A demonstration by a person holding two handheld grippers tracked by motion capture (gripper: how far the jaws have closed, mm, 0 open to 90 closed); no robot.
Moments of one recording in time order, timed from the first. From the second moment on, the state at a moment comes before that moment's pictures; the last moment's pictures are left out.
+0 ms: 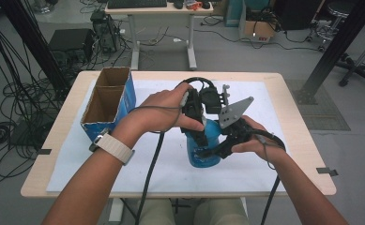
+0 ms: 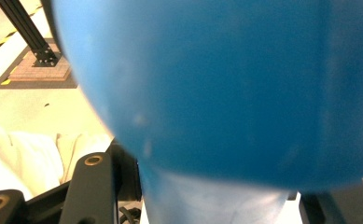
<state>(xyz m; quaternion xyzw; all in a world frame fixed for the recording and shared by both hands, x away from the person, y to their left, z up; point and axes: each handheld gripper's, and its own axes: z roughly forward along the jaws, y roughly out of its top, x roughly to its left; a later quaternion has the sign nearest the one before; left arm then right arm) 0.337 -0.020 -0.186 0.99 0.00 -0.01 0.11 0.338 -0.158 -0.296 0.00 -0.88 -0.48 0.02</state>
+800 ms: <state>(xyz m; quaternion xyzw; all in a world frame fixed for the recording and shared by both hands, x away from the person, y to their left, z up) 0.337 -0.018 -0.180 0.99 0.00 0.00 0.11 0.339 -0.156 -0.289 0.01 -0.88 -0.47 0.01</state>
